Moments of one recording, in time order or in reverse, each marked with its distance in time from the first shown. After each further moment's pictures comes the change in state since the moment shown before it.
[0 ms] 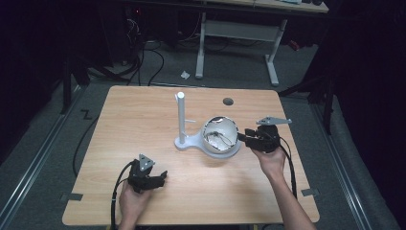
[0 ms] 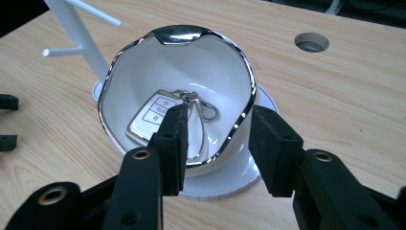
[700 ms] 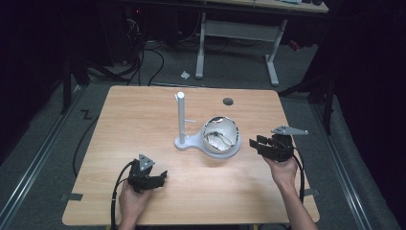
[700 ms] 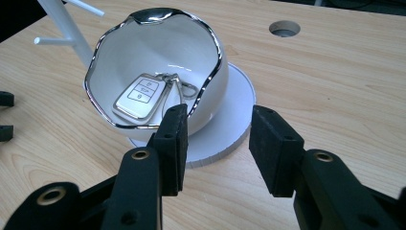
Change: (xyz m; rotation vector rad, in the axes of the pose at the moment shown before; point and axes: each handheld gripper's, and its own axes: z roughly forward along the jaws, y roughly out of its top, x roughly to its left) left arm 0.000 0.000 0.000 -0.001 -0.002 -0.005; right arm -0.015 -0.030 -0.029 -0.042 -0.028 0.052
